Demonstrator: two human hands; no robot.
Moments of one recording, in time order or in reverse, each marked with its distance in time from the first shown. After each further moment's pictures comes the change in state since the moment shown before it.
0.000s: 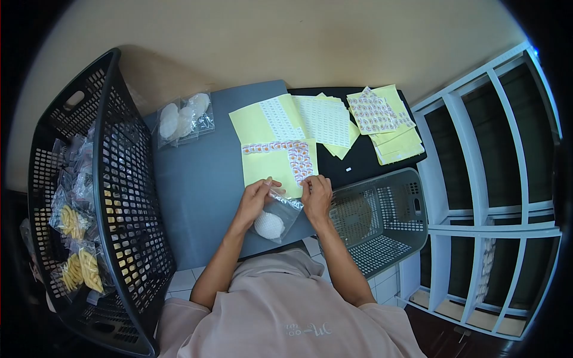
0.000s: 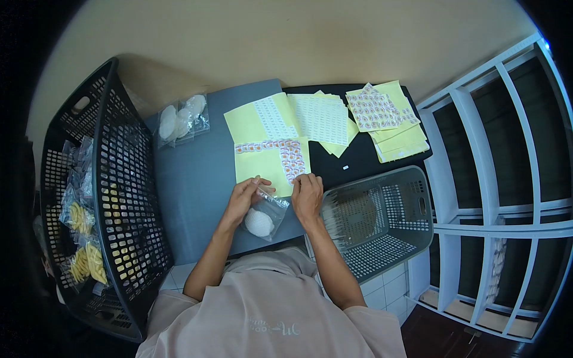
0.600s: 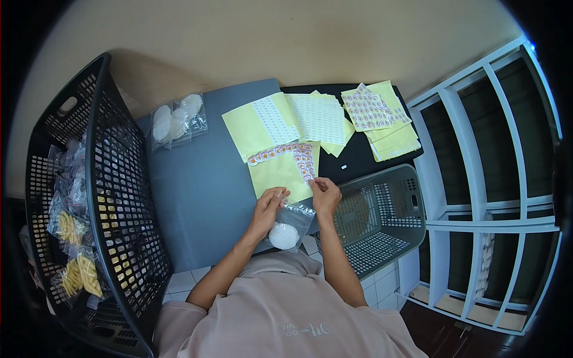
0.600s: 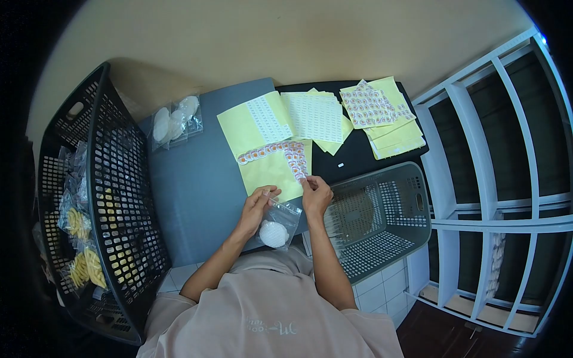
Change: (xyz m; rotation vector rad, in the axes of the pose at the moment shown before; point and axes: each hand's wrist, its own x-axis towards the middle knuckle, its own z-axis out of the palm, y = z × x) left_hand -0.002 -0.043 0.038 -0.095 0.041 0.084; right_hand -0.002 0.021 -0.010 0.262 0.066 0.596
